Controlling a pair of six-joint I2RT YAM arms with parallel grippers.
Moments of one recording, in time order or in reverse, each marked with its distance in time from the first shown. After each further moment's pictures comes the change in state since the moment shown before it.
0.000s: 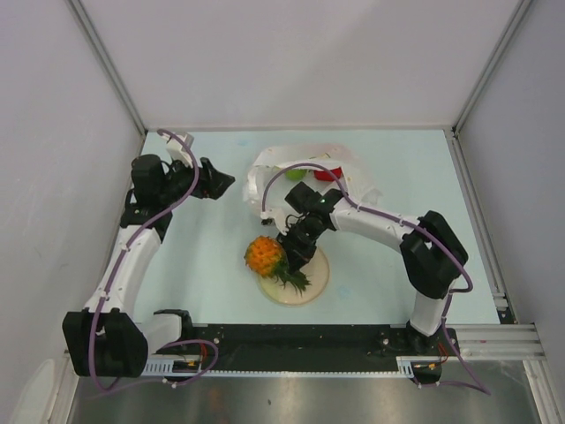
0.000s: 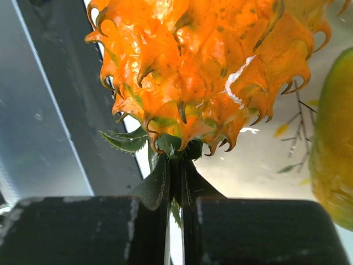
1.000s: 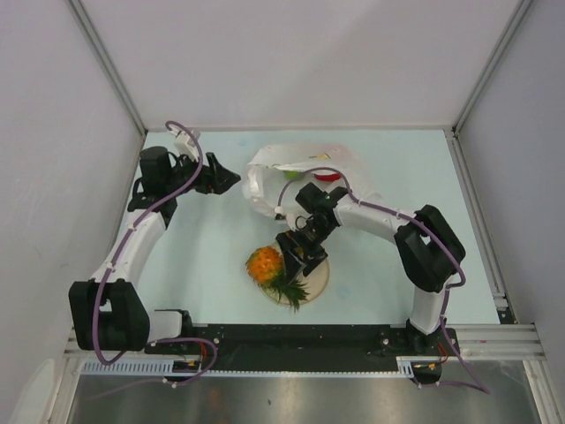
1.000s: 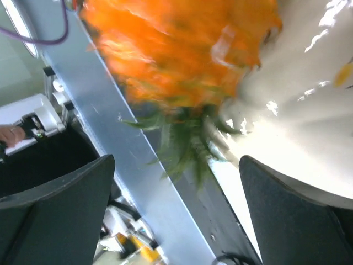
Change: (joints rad) left arm 0.002 0.149 0.043 0.023 0.069 -0.044; right arm -0.063 0.040 -0.063 -0.022 -0.189 0.344
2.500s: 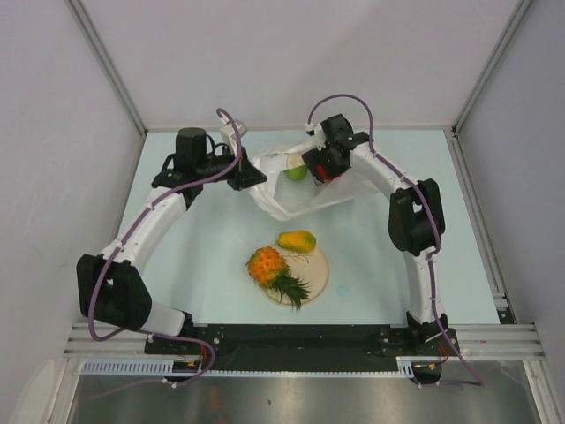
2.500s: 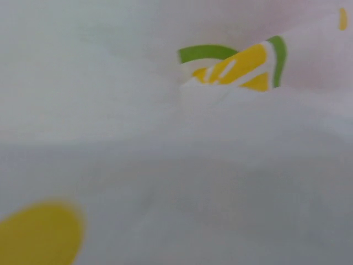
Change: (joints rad) left arm -0.246 0.153 0.239 -0.207 0.108 0.163; right arm -0.324 0.314 0.629 0.089 0.790 -0.242
